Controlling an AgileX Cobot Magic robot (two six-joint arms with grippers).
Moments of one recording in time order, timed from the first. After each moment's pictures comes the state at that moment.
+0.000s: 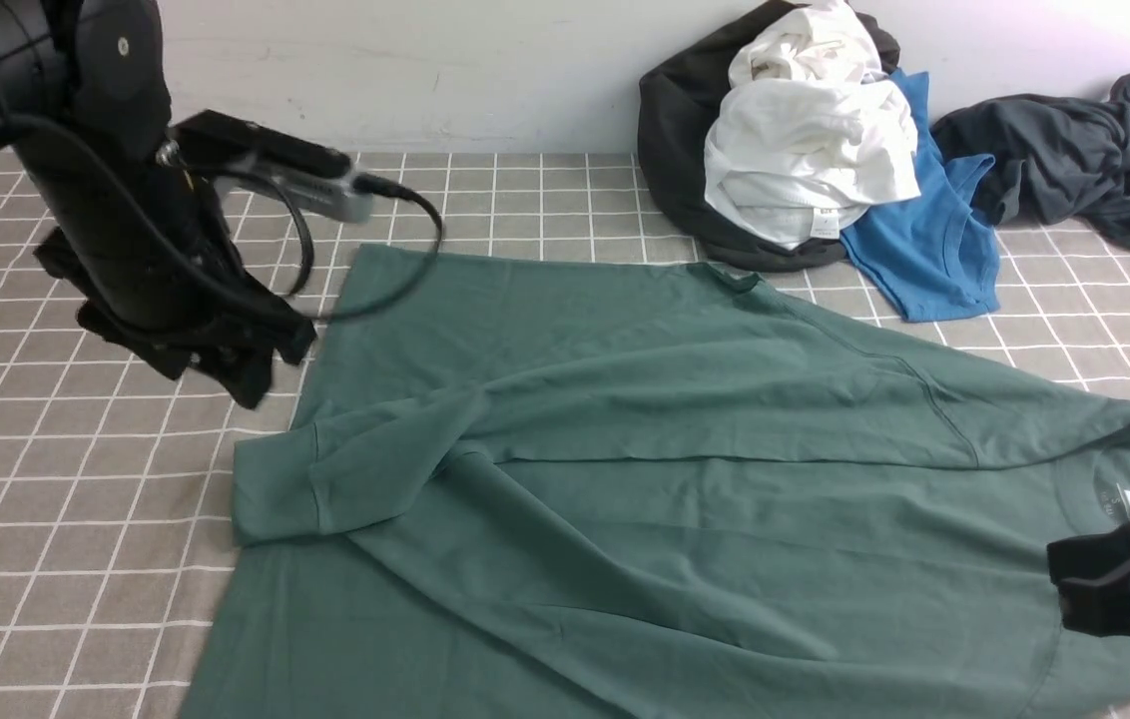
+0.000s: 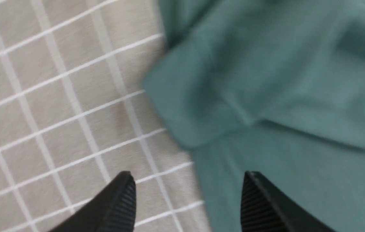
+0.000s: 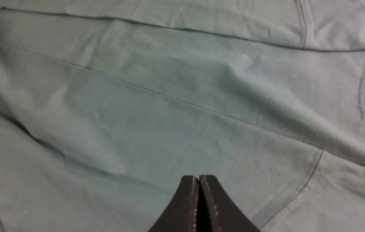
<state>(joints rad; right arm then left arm) 0.08 1.03 -0.52 0.55 0.57 -0.54 -0.27 1.64 -1.35 0.02 1.10 0.18</state>
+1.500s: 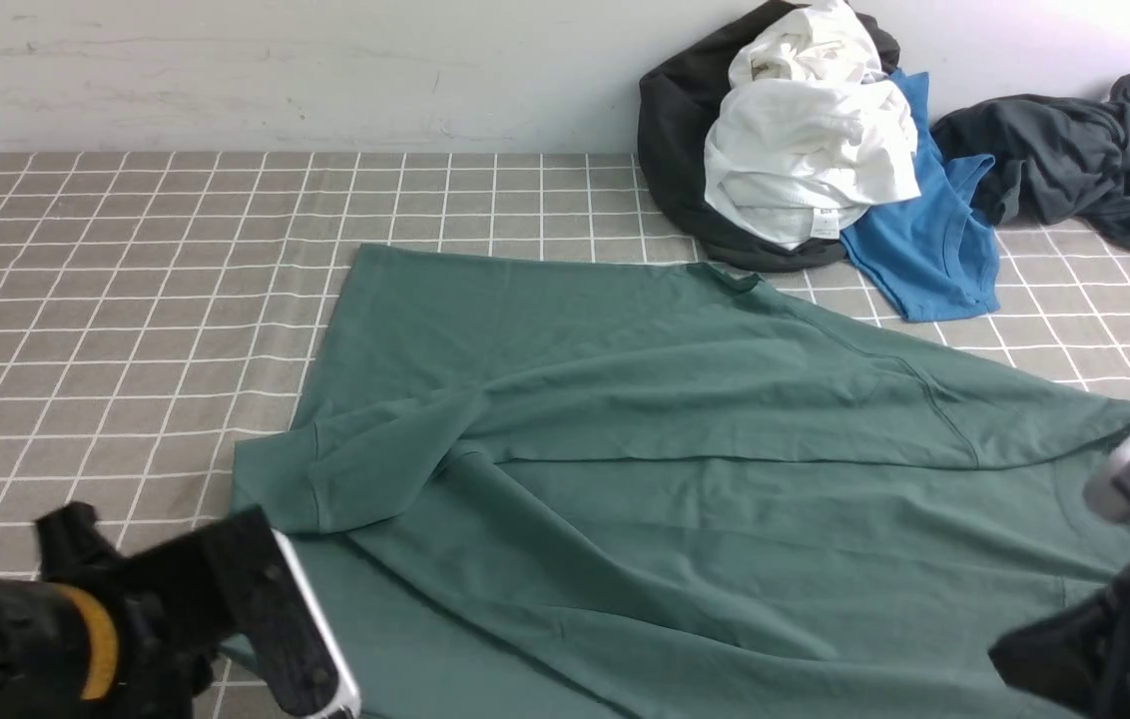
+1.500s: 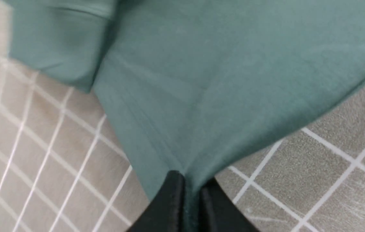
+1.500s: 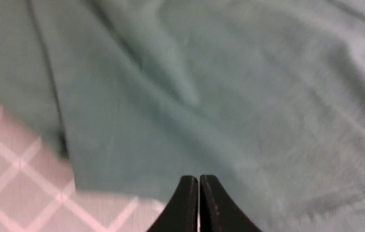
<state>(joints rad) 0.18 1.03 -0.54 0.50 0.79 -0.88 -0.52 1.10 -0.52 0.36 0.62 0.19</state>
